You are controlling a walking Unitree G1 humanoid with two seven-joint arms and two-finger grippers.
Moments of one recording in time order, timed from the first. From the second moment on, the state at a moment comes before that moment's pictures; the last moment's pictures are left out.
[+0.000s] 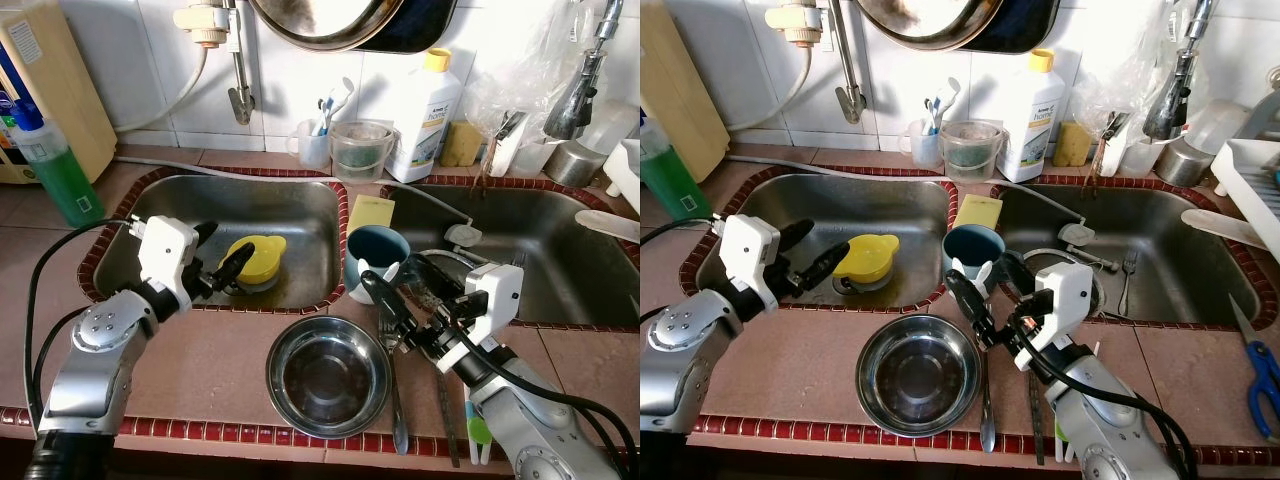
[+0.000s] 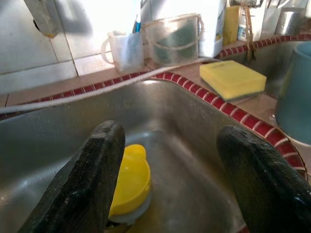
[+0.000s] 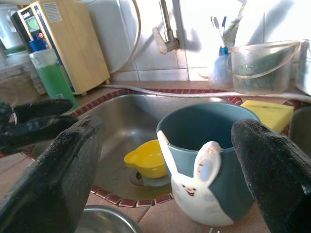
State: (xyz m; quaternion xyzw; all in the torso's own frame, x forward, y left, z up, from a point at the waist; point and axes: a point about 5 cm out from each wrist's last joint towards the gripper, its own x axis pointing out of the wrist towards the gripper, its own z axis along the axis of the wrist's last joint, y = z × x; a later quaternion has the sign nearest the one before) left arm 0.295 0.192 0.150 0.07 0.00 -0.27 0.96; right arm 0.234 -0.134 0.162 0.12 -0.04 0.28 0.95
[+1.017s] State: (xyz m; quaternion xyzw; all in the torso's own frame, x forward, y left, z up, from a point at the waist) left arm 0.299 0.169 0.162 0.07 -0.02 -0.30 0.95; right arm 0.264 -0.181 0.204 0.12 -0.11 0.10 0.98
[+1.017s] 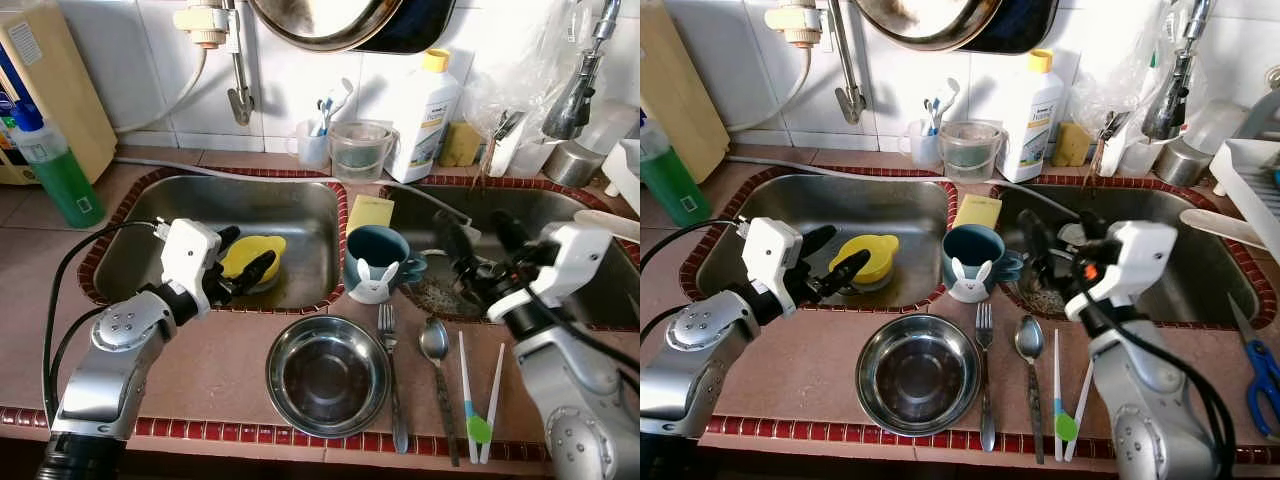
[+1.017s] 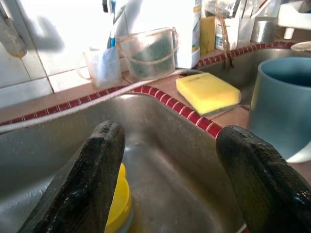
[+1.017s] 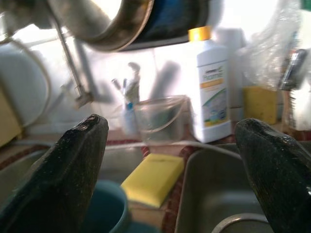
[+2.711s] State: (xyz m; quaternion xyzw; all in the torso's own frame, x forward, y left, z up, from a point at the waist) left arm 0.286 0.149 0.171 0.05 -0.03 -0.34 0.94; right arm 0.323 -0.166 0.207 0.10 0.15 0.12 0.98
